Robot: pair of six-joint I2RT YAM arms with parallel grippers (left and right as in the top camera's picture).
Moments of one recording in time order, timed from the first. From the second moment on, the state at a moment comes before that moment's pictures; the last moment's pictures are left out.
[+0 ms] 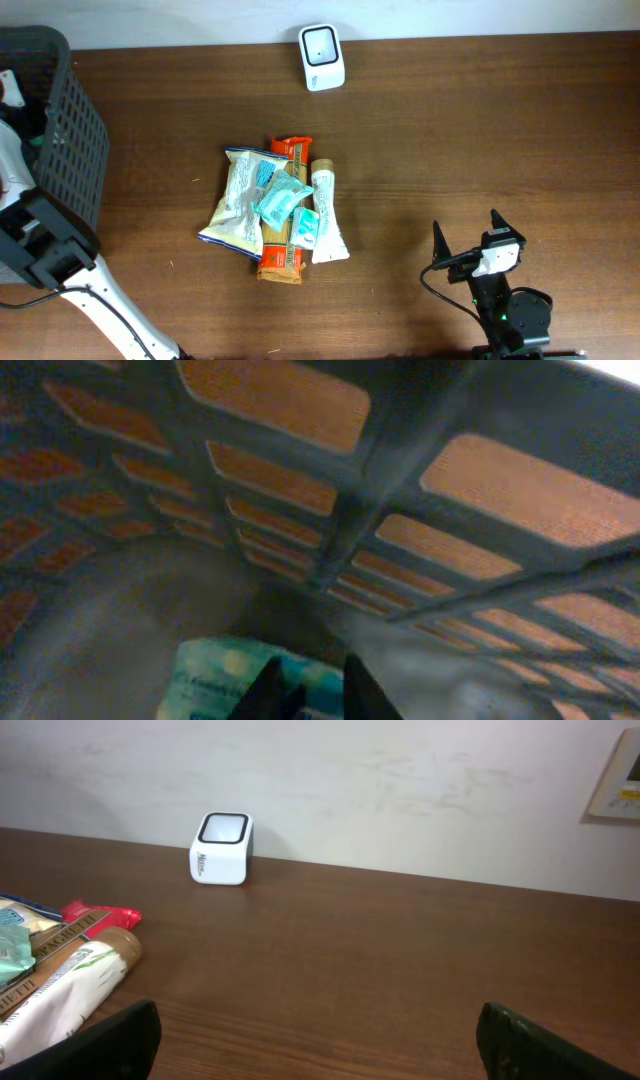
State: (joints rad) left arm 0.62 2.54 2.34 -0.79 0.17 0.15; right arm 0.05 0.01 0.01 -0.07 -0.10 -0.05
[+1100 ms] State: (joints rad) left arm 0.62 2.66 2.61 -1.13 0.11 0.30; right arm 0.05 0.01 0.01 -0.07 -0.10 -0.06
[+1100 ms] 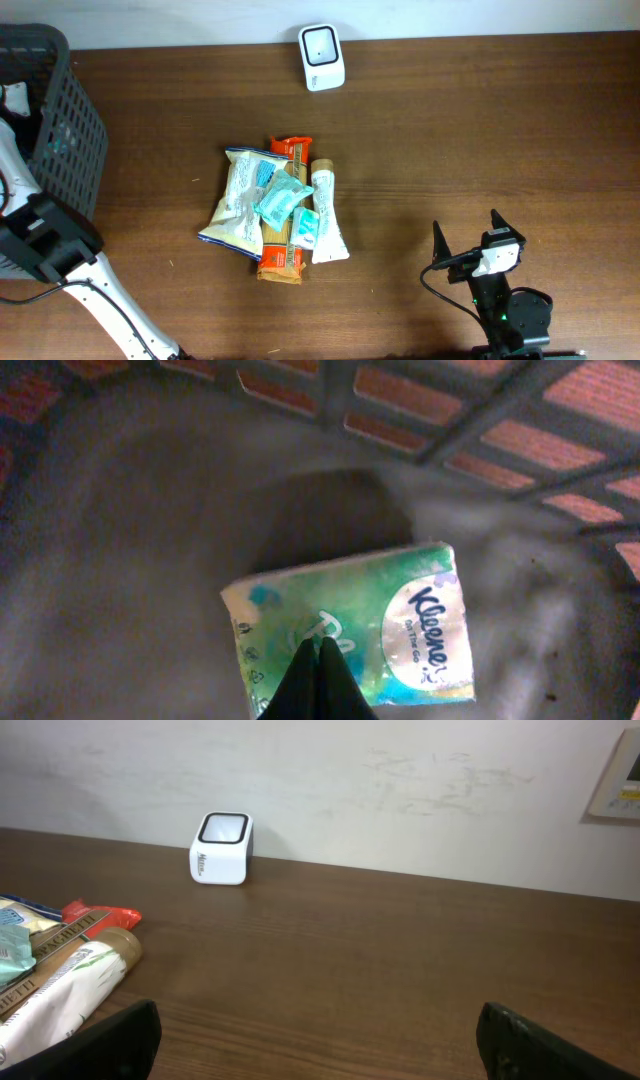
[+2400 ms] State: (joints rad) left arm 0.59 2.30 2.84 -1.50 0.34 0.24; right arm 0.05 0.01 0.01 -0.07 -0.10 -0.06
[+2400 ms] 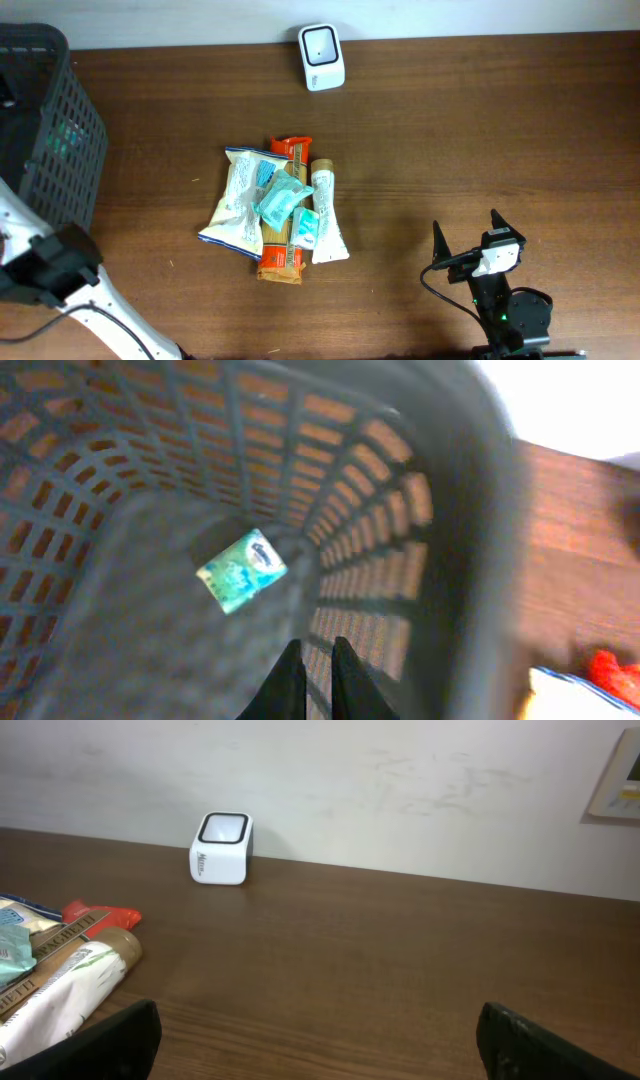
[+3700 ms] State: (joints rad) left arm 0.64 1.63 1.66 -0.48 -0.02 0.11; right arm 0.05 0.01 0.01 -0.07 -0.10 -0.06
